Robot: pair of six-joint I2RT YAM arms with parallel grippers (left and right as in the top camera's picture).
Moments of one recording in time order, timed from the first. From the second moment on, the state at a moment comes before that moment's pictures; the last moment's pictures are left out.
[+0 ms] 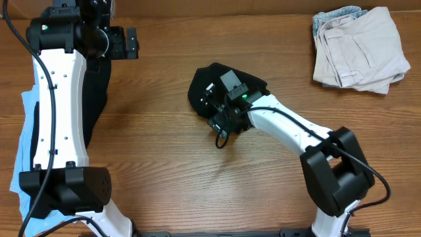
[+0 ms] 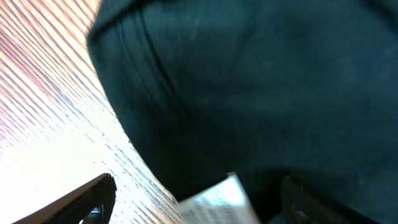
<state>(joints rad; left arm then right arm) 0.06 1.88 2.09 -1.23 0.15 -0.01 0.60 1.95 1.35 -0.66 -0.04 -0.24</state>
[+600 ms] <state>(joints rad) 0.06 1.88 2.09 -1.23 0.15 -0.01 0.61 2.04 1.36 -0.60 0.10 -0.11</state>
